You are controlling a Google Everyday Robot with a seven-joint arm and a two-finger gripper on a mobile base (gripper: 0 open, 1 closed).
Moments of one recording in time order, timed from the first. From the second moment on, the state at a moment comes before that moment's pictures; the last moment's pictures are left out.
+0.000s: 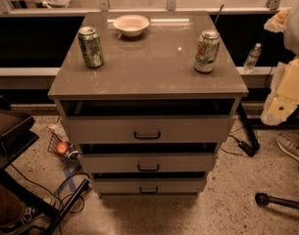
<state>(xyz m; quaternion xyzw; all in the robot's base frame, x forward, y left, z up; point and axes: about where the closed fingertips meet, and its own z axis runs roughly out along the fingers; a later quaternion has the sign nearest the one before) 0.437 -0.210 0.998 -0.60 0.77 -0.06 0.19</state>
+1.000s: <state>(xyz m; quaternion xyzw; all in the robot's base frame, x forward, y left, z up) 0.457 -0.245 0.931 -0.57 0.79 -0.05 0.19</state>
